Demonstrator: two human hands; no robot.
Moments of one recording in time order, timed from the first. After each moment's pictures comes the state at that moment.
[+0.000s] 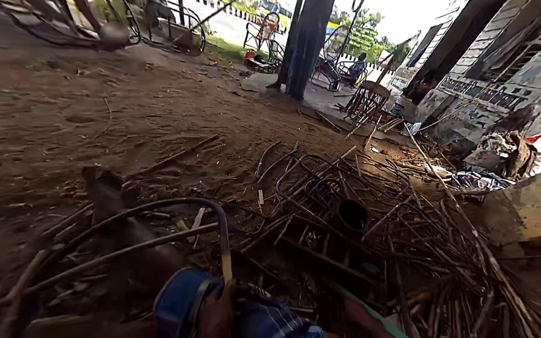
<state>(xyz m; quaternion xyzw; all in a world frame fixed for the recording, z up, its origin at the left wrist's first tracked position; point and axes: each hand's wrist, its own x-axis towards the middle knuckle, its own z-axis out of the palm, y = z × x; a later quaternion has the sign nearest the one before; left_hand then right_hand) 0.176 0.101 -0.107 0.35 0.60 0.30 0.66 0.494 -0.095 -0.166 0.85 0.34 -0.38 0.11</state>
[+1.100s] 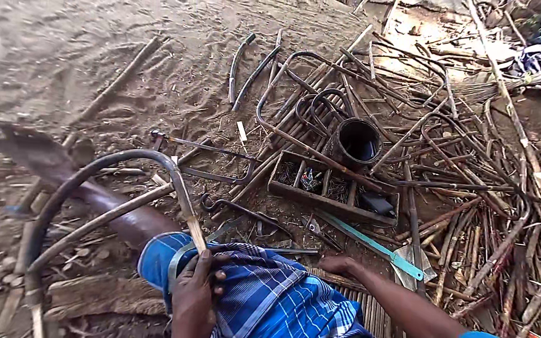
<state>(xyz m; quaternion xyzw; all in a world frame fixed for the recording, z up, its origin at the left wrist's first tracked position) 0.178 0.090 -0.105 0.30 0.61 0.33 0.66 0.476 -0.084 -0.268 0.64 0.34 -0.69 0.03</state>
